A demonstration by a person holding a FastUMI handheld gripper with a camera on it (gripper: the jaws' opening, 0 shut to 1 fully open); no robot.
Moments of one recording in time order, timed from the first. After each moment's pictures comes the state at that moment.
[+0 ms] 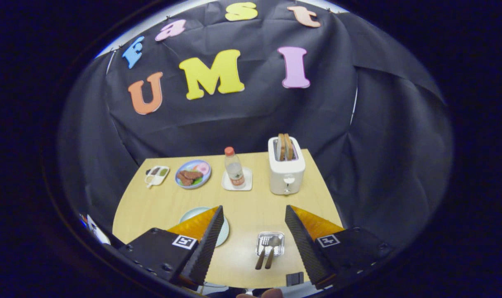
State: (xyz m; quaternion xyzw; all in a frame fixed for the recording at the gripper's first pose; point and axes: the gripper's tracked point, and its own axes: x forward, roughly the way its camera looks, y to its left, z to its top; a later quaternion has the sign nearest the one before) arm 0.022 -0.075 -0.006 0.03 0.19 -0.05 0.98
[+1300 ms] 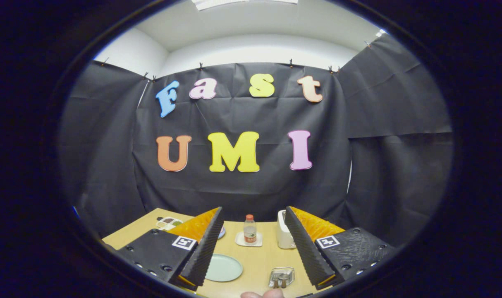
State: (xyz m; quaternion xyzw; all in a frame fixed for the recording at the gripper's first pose) arm -0.065 -0.004 0.059 0.00 -0.10 -0.03 0.99
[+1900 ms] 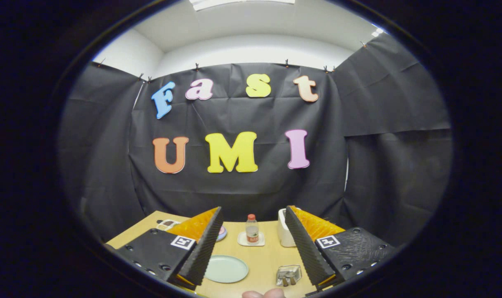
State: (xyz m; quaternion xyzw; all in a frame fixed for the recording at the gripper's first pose) arm -0.069 0.008 0.057 0.01 -0.11 -0.06 0.99
